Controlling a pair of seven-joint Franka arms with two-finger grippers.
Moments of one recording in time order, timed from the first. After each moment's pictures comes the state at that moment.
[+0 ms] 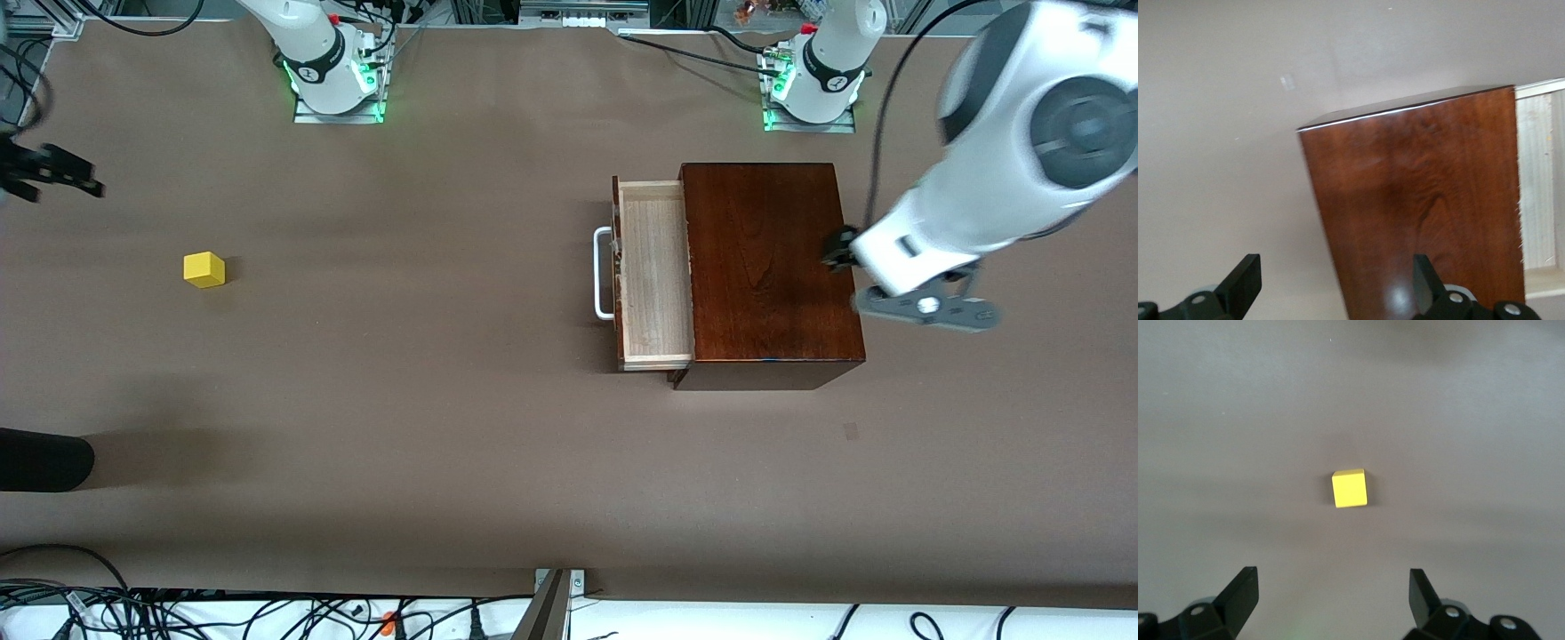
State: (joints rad) left arm 0.06 0.30 -0.36 -1.30 0.15 1.40 -0.11; right arm 0.01 -0.16 -0.38 -2.18 -0.07 1.97 -0.44
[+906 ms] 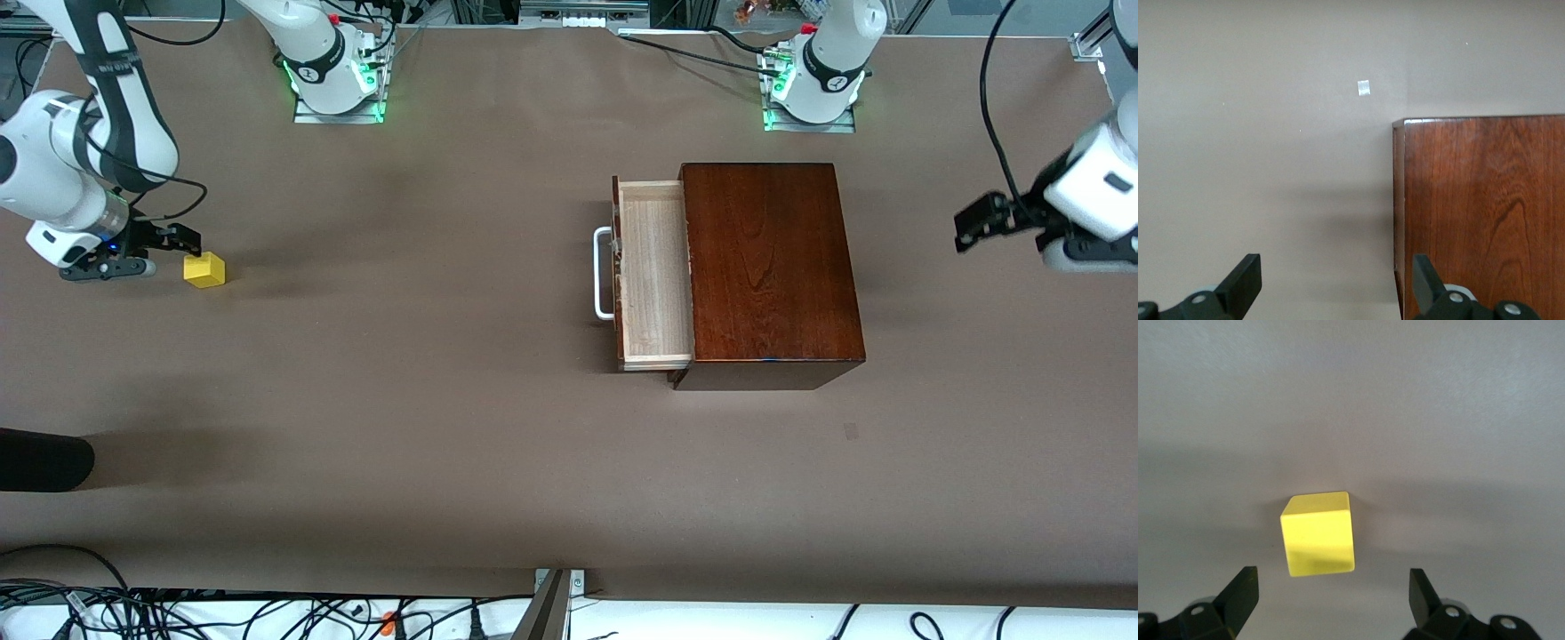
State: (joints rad) left arm -0.04 -0.02 0.01 -1.66 0.06 1.62 -0.04; right arm 0.01 0.18 -0.39 -2.37 -0.08 2.48 -0.45
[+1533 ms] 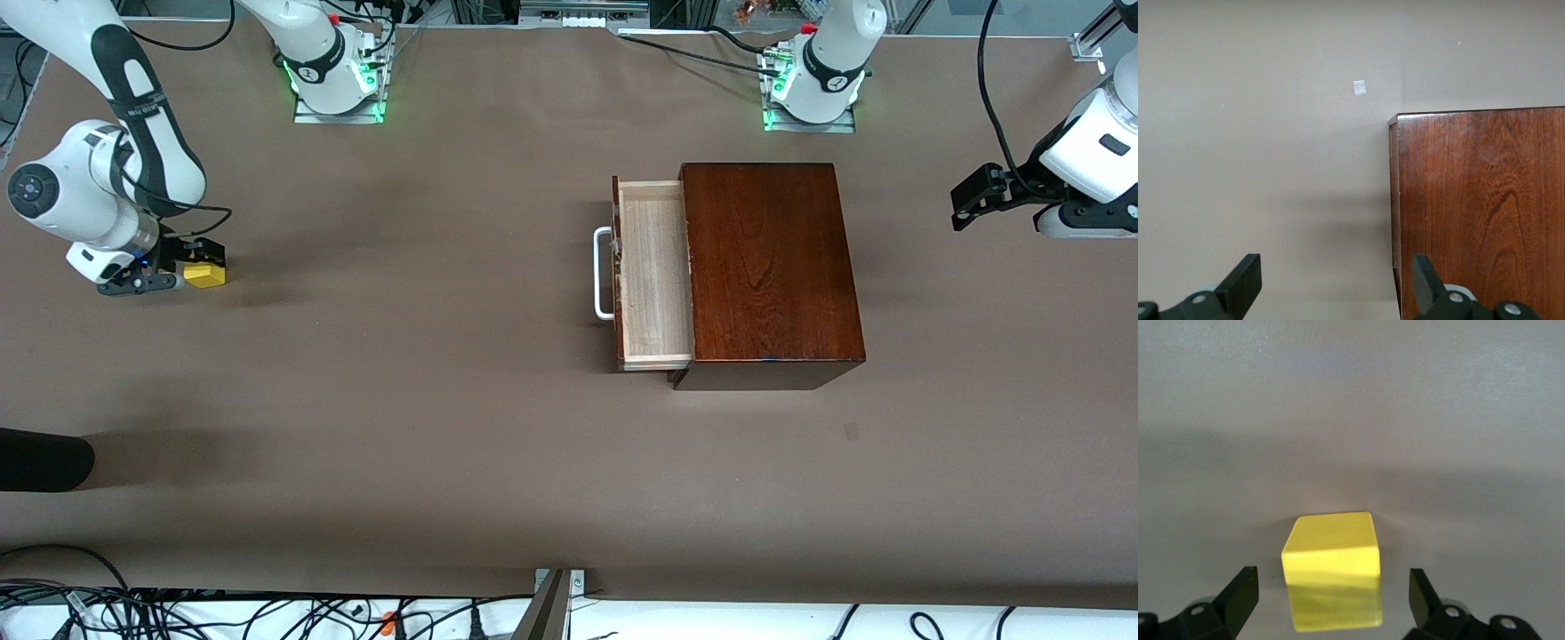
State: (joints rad) left arm -0.05 -0.05 0.00 -1.68 0.06 1.63 -0.04; right arm 0.02 0.31 -0.36 -2.37 0.02 2.56 -0.50
